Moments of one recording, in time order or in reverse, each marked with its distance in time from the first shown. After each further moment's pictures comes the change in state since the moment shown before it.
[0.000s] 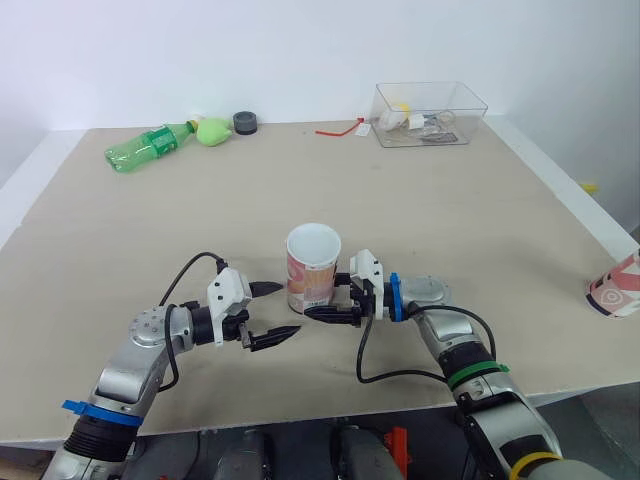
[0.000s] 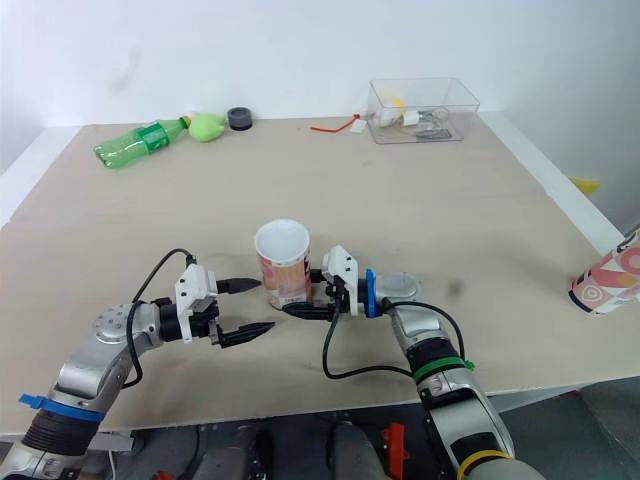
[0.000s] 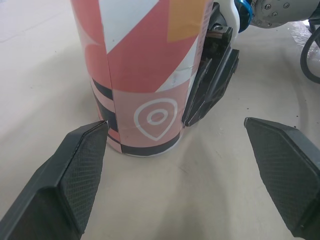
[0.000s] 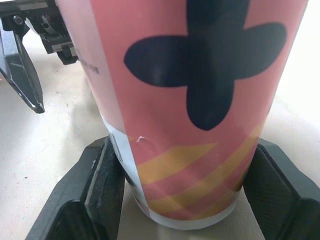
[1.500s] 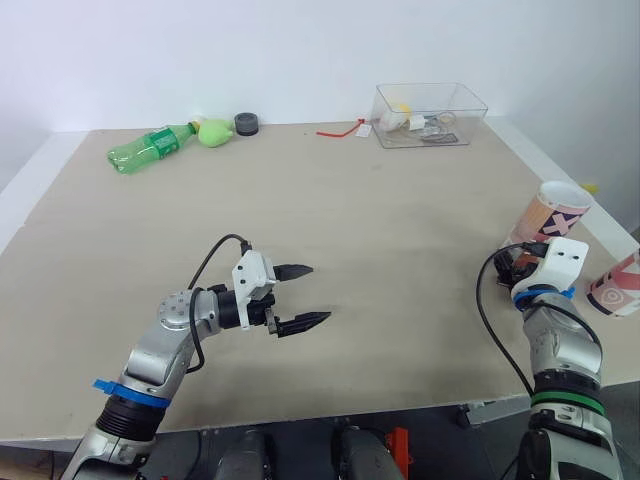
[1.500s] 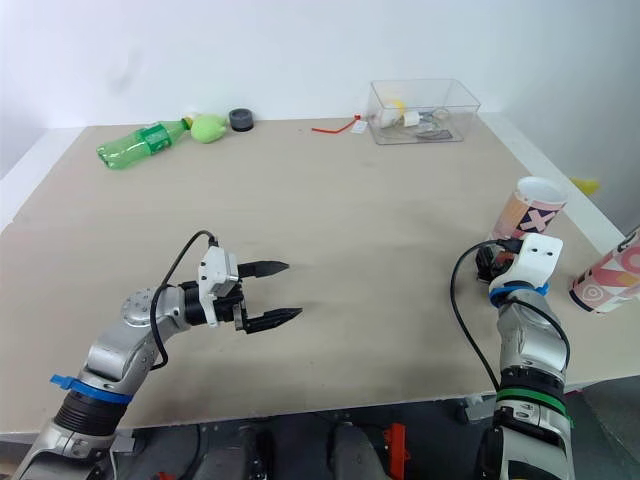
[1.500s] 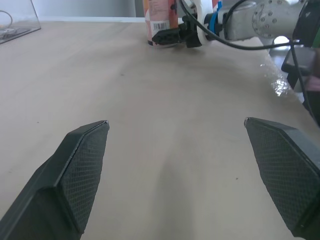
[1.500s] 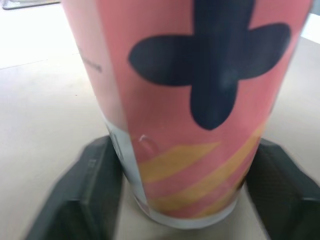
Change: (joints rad) left arm -0.111 -0.094 -0.061 -0.005 -0.020 -0.006 0.014; right arm 0.166 -0.178 -0.648 -0.050 0.073 0.289 -1.105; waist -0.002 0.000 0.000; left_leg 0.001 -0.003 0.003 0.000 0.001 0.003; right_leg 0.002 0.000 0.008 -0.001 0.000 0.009
